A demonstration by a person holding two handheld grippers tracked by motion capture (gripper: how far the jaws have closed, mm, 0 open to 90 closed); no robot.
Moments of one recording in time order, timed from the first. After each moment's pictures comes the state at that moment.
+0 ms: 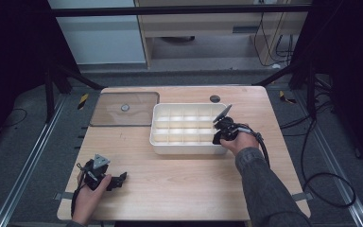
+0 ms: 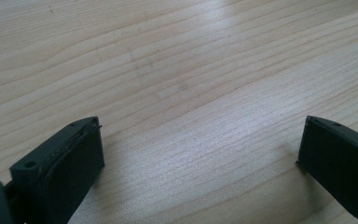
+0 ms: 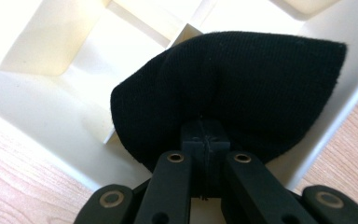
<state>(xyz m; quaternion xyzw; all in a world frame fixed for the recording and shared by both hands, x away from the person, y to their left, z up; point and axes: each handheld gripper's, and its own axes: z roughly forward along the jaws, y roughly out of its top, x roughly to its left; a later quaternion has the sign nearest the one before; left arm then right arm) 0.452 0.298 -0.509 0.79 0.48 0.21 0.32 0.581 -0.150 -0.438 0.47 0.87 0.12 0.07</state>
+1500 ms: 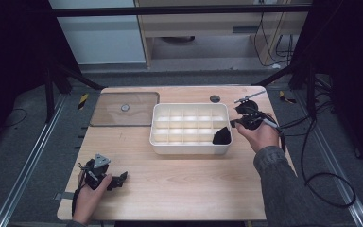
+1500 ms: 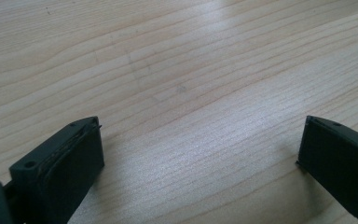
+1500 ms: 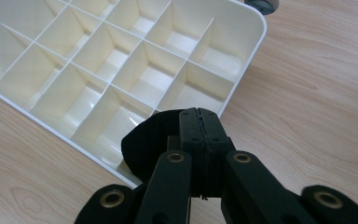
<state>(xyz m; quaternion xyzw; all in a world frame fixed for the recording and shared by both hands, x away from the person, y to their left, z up) 0.453 0.296 -0.509 0.78 0.49 0.21 0.32 0.560 -0.198 -0.362 0.49 0.81 0.29 0.14</state>
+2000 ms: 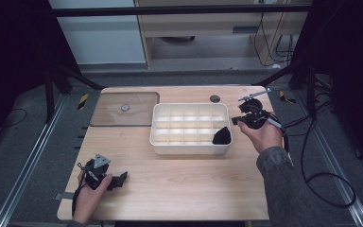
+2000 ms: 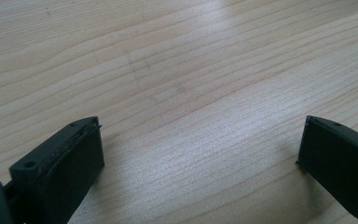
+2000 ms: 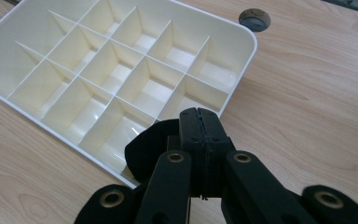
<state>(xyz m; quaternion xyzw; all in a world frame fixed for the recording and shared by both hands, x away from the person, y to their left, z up) 0.453 0.296 -0.509 0.78 0.49 0.21 0.32 0.554 -0.203 -0.351 0.49 0.80 0.32 0.16</state>
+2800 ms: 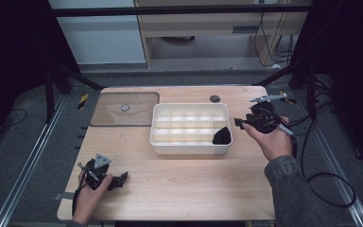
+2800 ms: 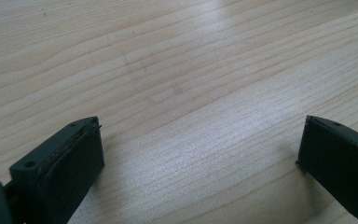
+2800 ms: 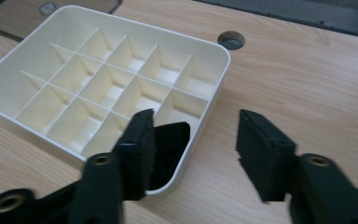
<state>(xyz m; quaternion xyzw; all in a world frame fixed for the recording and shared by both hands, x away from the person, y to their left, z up) 0.453 0.295 -0.509 0.79 0.48 0.21 0.32 0.529 -0.222 -0.343 0.51 0.76 0.36 0.19</state>
